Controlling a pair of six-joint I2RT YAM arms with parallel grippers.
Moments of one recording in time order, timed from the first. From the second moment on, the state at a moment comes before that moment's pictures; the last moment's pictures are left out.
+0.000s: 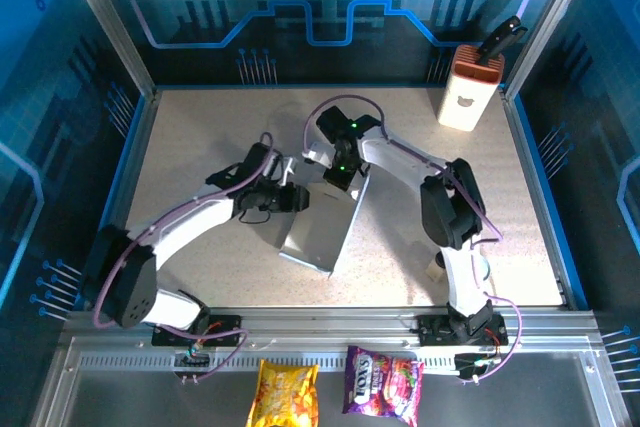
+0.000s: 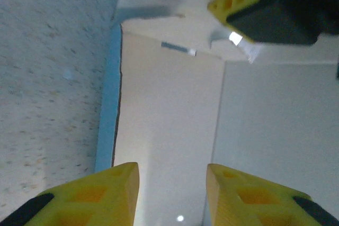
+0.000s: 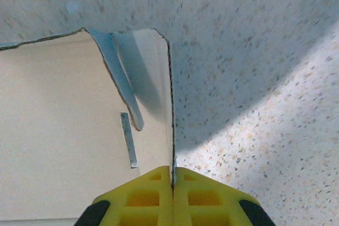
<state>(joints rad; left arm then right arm) -0.47 1.40 0.95 -0.48 0.30 -0.51 0.62 2.07 1.75 -0.97 -0.06 -0.47</state>
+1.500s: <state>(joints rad) -0.06 1.27 1.17 -0.79 0.34 -0.28 0.60 1.97 0.90 0.92 -0.60 0.01</state>
